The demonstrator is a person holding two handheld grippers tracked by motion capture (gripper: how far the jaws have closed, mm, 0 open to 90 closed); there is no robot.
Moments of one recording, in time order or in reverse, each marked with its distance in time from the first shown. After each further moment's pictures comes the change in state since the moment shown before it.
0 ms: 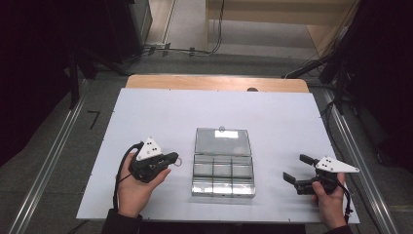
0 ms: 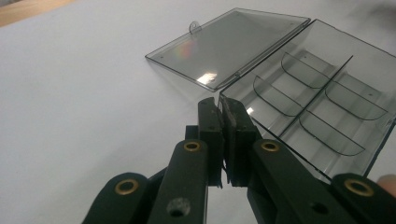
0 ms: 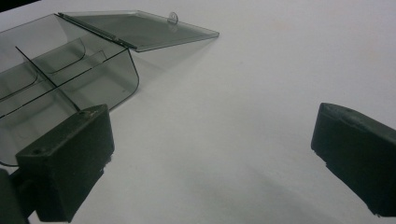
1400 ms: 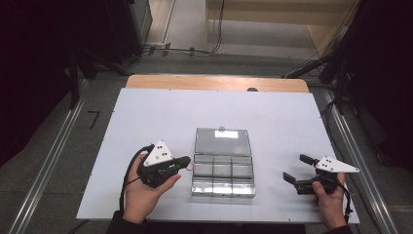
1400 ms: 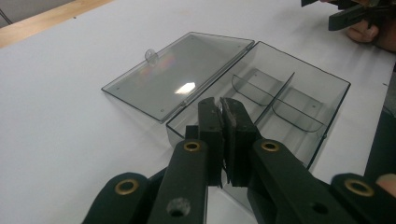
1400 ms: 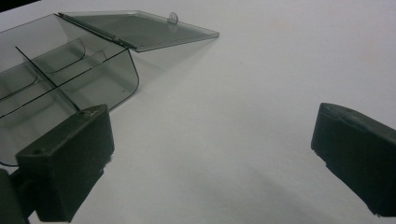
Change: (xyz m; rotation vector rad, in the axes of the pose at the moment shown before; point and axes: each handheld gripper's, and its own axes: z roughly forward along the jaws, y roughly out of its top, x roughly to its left) left arm -0.031 0.018 -0.002 -0.033 -0.104 0.075; right arm 0.000 0.000 0.000 -0.001 0.000 0.000
